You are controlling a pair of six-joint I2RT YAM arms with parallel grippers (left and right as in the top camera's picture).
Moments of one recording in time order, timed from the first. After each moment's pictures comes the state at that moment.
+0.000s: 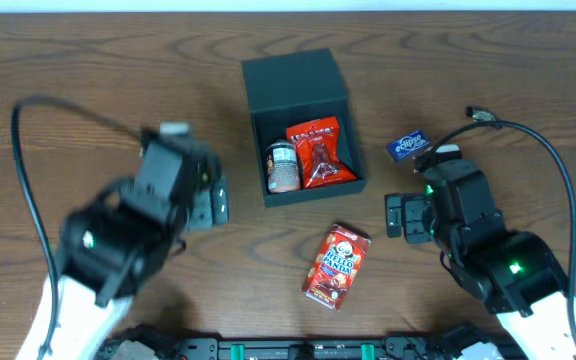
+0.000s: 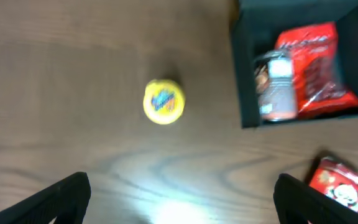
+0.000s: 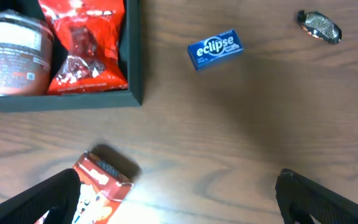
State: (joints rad) left arm -0.51 1.06 1.24 -1.23 -0.26 -0.52; right arm 0.42 0.94 0.97 -0.97 0.22 0.25
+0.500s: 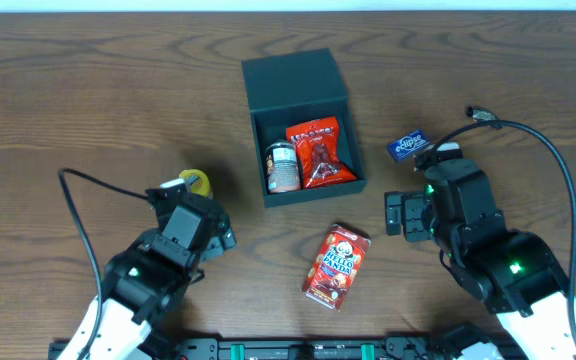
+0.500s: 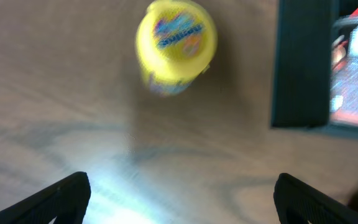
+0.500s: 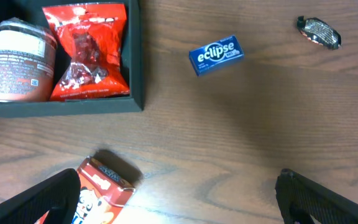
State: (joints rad) left arm -0.55 0.91 0.69 -0.82 -0.27 -0.79; right arm 0.42 0.94 0.97 -0.96 0.22 0.25
